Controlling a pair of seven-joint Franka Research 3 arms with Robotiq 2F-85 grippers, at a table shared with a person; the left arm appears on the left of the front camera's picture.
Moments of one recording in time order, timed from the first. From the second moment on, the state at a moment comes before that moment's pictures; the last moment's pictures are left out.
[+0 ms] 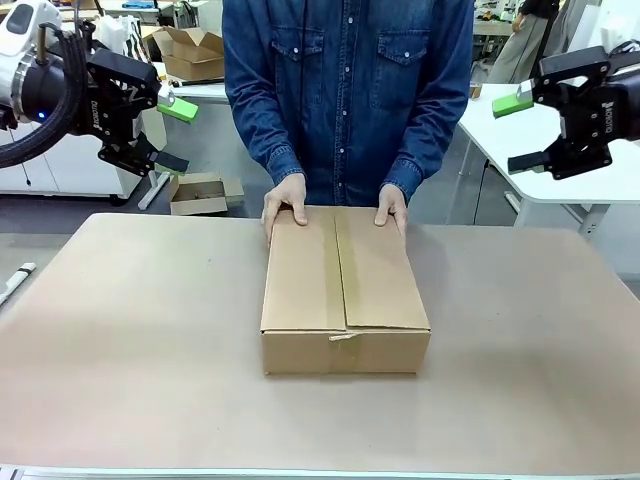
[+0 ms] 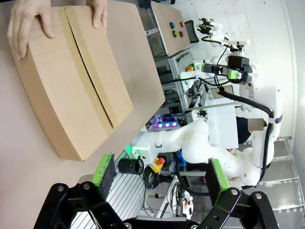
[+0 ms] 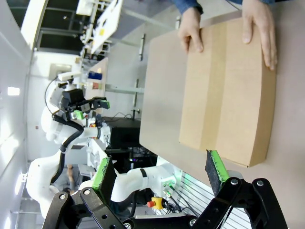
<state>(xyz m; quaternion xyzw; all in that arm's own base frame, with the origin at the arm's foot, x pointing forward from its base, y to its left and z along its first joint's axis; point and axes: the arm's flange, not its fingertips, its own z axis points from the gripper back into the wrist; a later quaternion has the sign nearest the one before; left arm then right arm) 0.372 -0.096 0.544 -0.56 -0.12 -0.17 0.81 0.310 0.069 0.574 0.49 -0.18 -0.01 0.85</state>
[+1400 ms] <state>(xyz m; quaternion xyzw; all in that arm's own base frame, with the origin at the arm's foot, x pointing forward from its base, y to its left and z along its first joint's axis) 0.372 -0.096 0.544 -0.56 -0.12 -0.17 0.81 0.310 0.068 0.574 0.49 -0.18 -0.01 0.85</state>
